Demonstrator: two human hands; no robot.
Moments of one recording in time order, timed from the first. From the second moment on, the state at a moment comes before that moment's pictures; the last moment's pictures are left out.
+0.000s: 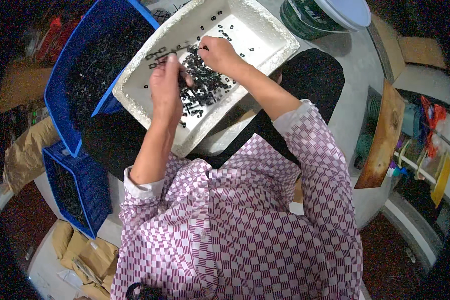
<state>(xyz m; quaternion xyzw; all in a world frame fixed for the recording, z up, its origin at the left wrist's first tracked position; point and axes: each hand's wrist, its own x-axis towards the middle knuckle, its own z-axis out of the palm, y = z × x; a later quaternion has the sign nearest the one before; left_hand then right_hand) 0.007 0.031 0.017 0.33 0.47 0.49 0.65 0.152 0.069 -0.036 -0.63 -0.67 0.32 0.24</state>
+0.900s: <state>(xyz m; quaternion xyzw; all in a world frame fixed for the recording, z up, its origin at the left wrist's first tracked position) -0.028 0.044 0.006 0.09 0.35 0.44 0.82 0.138 0.040 0.001 -0.47 -0.50 0.63 0.37</state>
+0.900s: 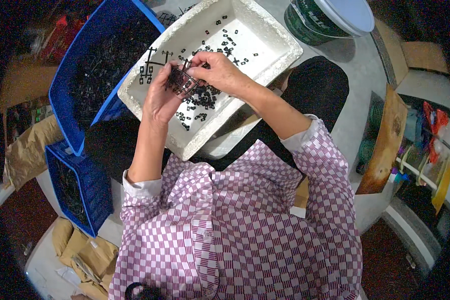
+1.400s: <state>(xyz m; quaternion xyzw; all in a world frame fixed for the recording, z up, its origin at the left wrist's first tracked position) -0.025 0.045 0.004 0.15 0.42 0.48 0.75 0.134 0.045 -0.006 -0.47 -0.46 0.66 0.37</state>
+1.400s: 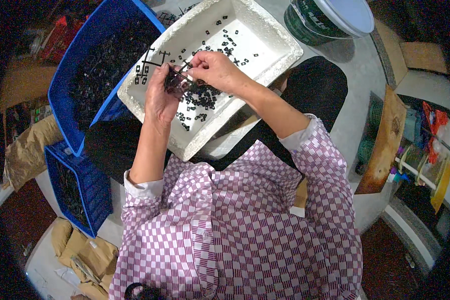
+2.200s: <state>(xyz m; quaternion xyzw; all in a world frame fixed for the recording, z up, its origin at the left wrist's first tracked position) -0.033 0.054 0.011 0.18 0.40 0.58 0.68 0.137 0.049 0.009 -0.46 -0.43 0.68 0.38</state>
